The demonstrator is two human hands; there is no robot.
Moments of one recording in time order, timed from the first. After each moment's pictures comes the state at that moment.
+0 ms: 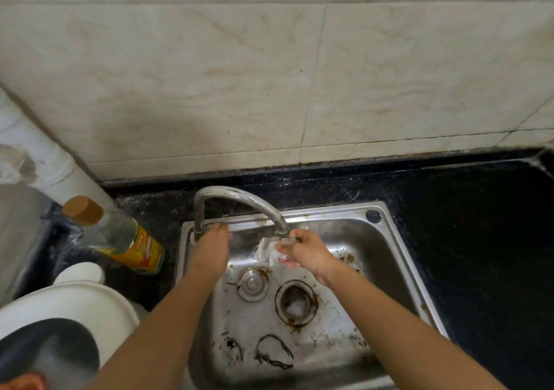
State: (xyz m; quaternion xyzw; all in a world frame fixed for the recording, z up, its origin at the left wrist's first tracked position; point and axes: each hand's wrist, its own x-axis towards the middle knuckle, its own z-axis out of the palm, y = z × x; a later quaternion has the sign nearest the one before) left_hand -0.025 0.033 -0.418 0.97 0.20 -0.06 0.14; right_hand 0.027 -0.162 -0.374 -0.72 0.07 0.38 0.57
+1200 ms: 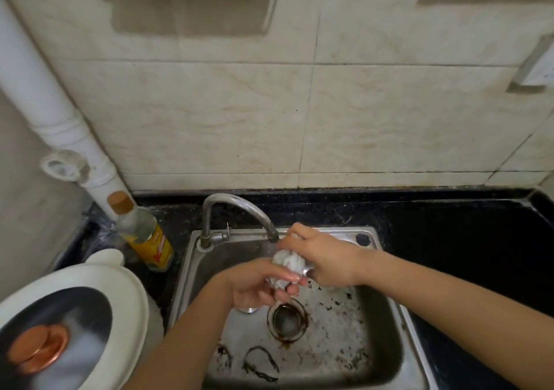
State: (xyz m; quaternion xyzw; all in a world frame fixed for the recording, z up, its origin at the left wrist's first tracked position) left_hand -0.073 -0.075 -0.299 0.48 0.10 -0.39 0.78; right_hand 0.023 -0.238 -0.267 -0.79 -0.58 0.16 0.11
